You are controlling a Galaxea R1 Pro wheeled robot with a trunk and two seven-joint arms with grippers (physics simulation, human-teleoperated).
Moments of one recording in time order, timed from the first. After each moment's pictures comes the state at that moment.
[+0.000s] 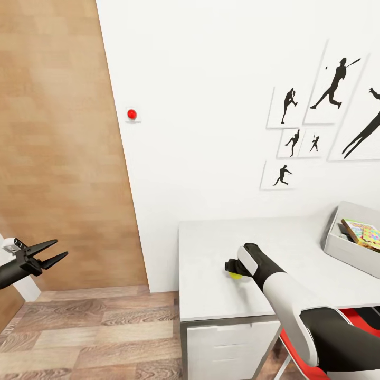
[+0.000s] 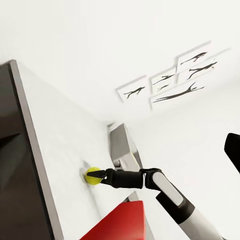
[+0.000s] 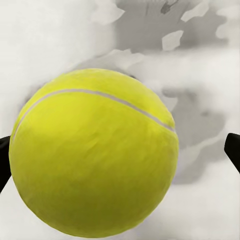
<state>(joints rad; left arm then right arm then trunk) -0.69 0.59 0.44 -0.58 0.30 0.92 -1.56 -0.99 0.07 0.11 -0.36 -0.49 0.73 -0.41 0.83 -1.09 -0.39</state>
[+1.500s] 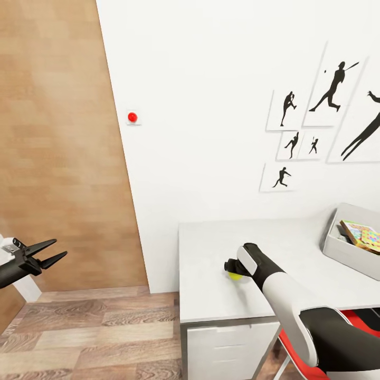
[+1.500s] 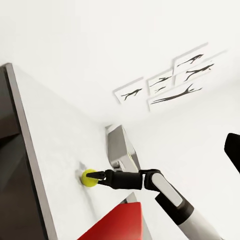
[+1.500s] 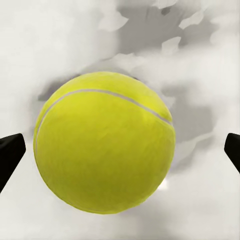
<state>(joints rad) -0.69 0.59 0.44 -0.58 0.30 0.92 -1.56 -0.99 0.07 0.11 -0.36 -0.49 0.73 -0.41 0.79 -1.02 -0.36</state>
